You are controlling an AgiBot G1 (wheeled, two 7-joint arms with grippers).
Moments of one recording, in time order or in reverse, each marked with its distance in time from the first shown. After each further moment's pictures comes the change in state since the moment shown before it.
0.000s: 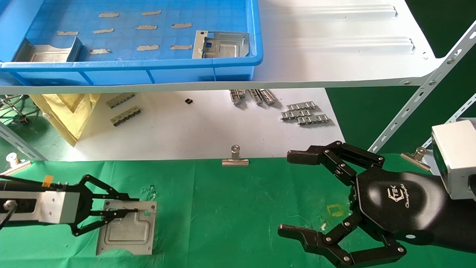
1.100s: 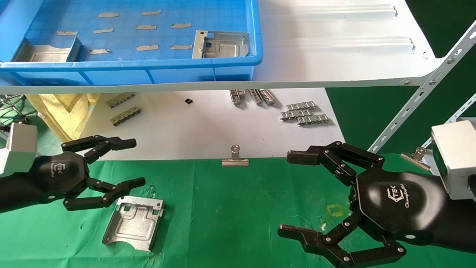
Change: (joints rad) left arm 0.153 -0.066 -0.053 -0.070 -0.461 0.042 -0.463; right arm 0.000 0.000 0.000 0.000 0.000 0.000 0.000
